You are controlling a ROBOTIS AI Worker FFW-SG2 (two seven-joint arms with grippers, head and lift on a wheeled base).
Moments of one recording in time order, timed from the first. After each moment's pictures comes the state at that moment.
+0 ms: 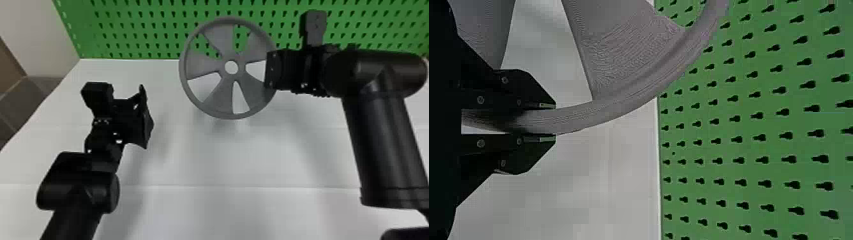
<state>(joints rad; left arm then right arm) -0.13 0.15 -0.03 -1.48 0.10 -0.02 0.07 -0.62 0.00 0.06 -1.49 -0.25 1.08 -0.05</state>
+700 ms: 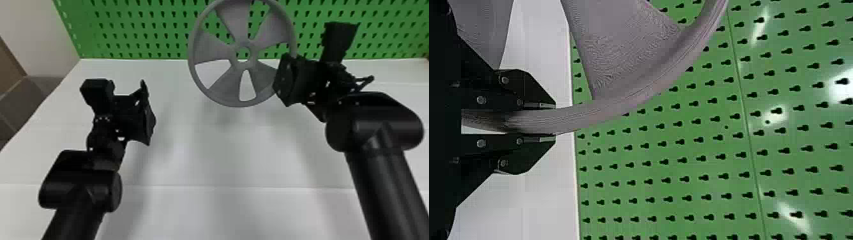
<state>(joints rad) -0.12 0.14 -0.04 -1.51 0.12 -0.02 0.08 -0.38 -0.05 0.07 -1.60 -0.24 0.52 -0.03</state>
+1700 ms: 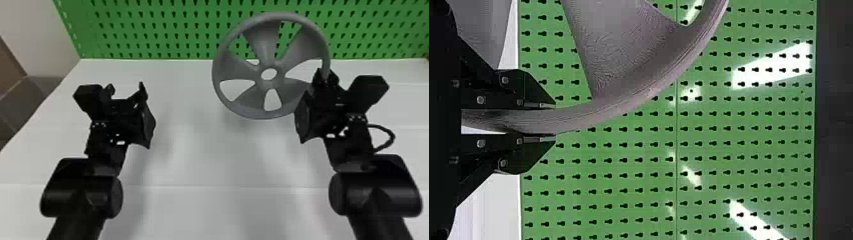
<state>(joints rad) -0.09 0.12 -0.03 -1.52 0.18 -0.07 0.05 -0.13 -0.04 0.00 -1.54 -0.06 -0.09 -0.04</state>
